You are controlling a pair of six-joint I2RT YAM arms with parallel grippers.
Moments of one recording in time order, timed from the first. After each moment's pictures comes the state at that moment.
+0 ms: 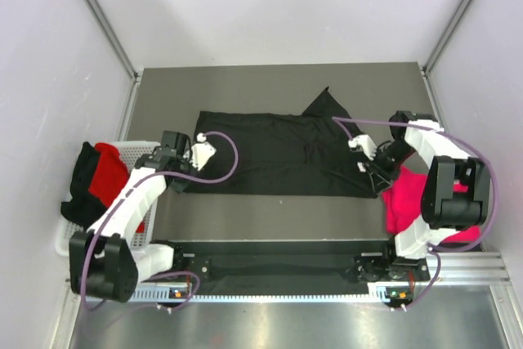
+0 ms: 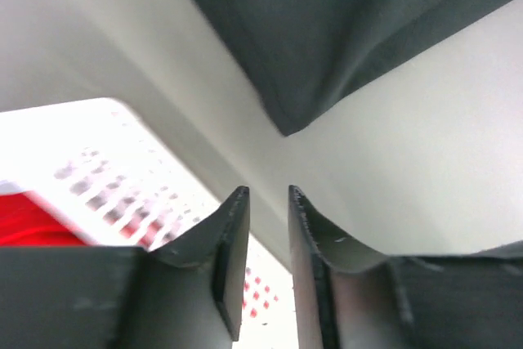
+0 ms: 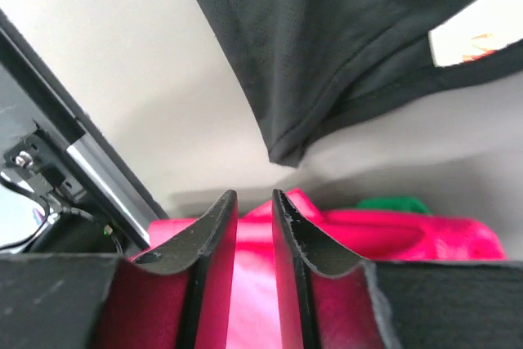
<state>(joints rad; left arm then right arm) -0.16 1.17 0.78 -0.76 -0.04 0.58 -0.06 1.62 1.09 -1.19 -0.37 -1.07</state>
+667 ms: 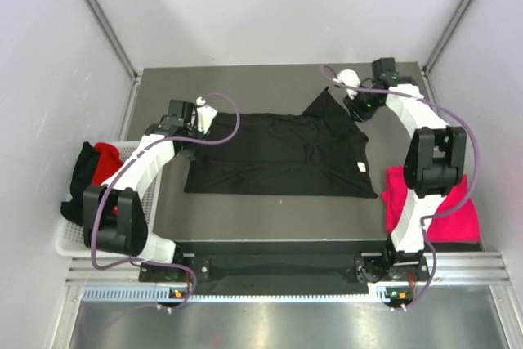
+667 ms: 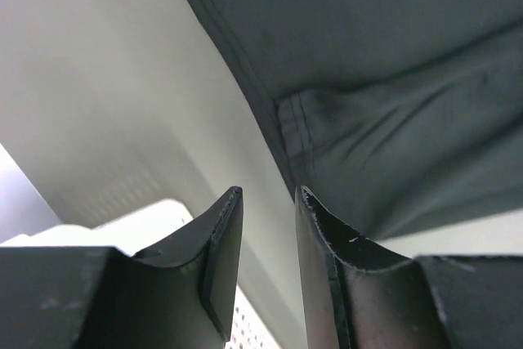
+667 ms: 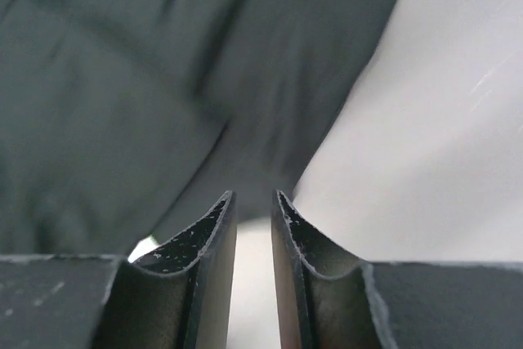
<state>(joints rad) -0.16 1.44 1.05 -0.61 -0.04 0.40 0.04 1.91 1.60 -0.83 -0.41 -0.83</state>
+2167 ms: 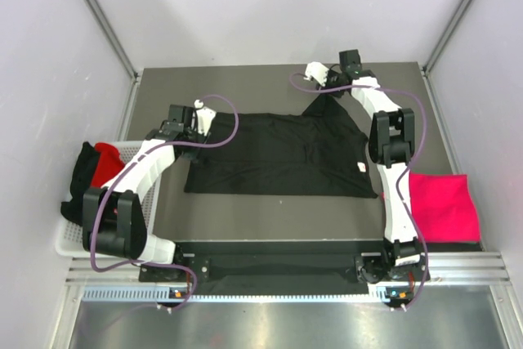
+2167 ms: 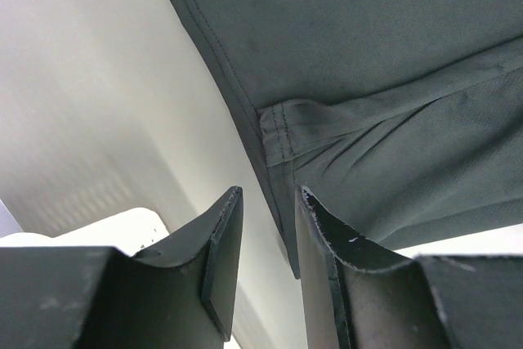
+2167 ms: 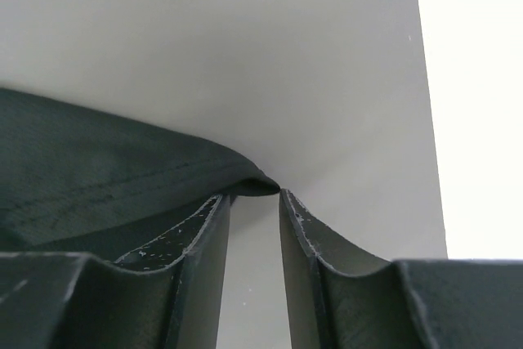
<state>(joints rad) -0.16 1.43 0.99 -0.53 -0.02 0.32 0.17 2.51 2.20 -0.50 -0.32 -1.11</state>
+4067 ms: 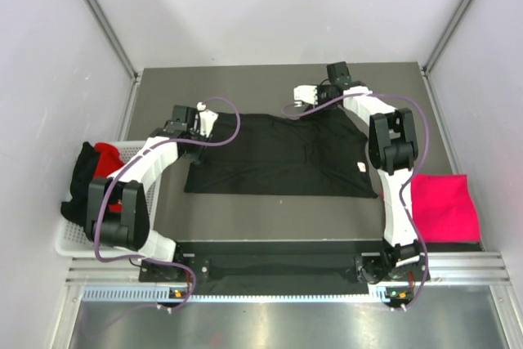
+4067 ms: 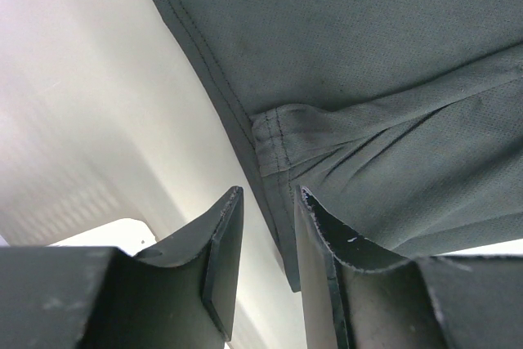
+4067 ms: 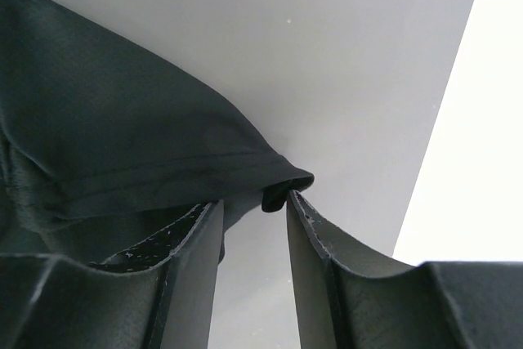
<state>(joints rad) -0.16 1.49 0.99 -0.51 -0.02 0.32 0.25 2.34 1.88 -0.41 -0.22 -1.42</state>
